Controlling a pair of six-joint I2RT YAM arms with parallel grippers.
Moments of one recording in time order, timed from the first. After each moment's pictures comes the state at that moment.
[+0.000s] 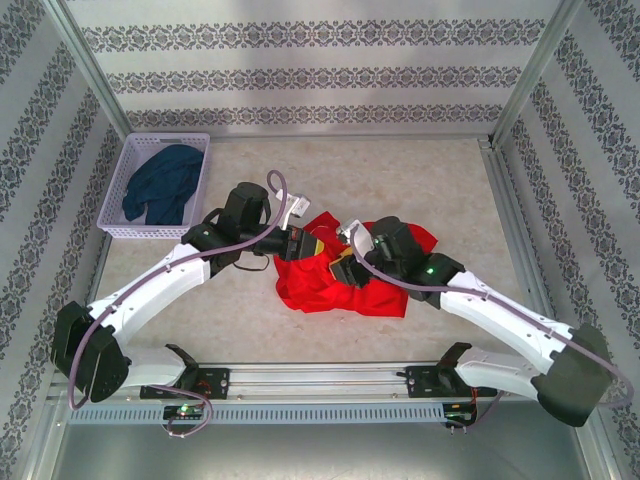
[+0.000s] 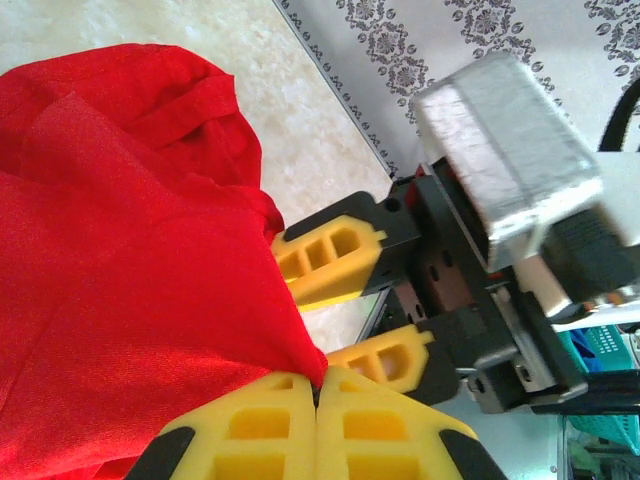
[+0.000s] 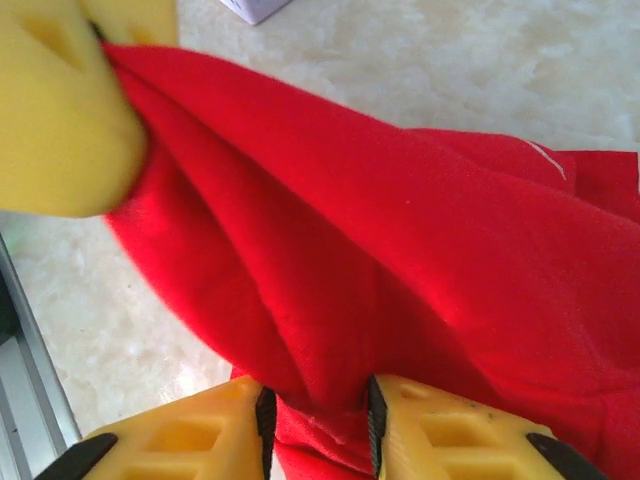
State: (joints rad) left arm -0.57 1.30 1.04 -0.34 0.70 -0.44; right arm 0.73 1.11 0.80 -0.36 -0.26 0.09
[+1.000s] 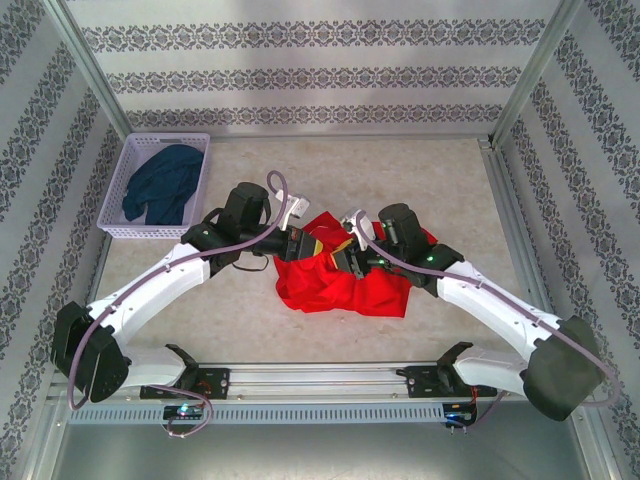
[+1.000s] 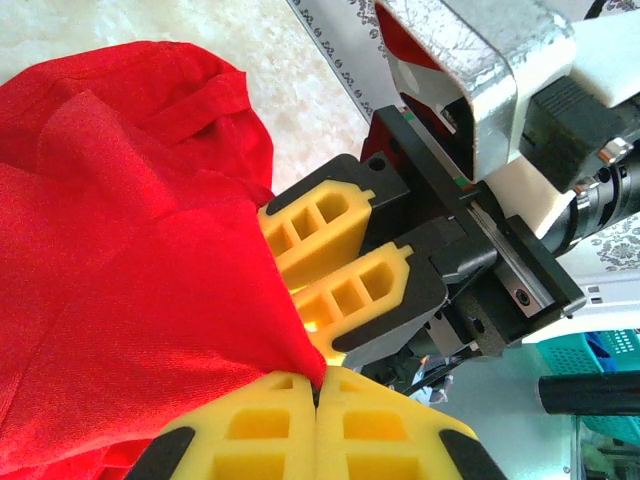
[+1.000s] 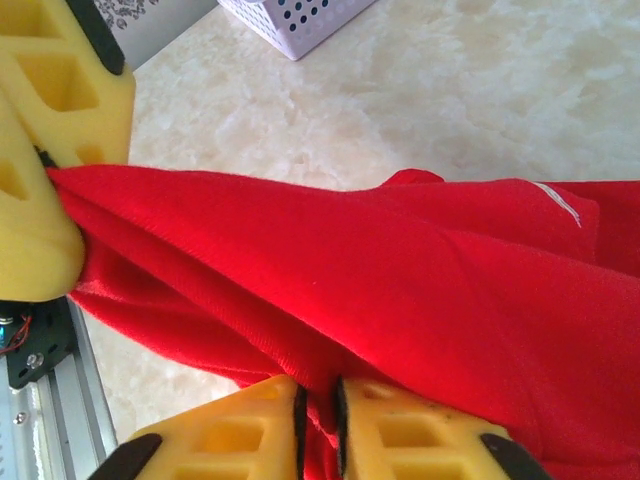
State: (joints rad) left arm -0.57 1.30 1.05 -0.37 0.69 -0.42; right arm 0.60 1.17 0.80 -0.26 -0.50 0.08
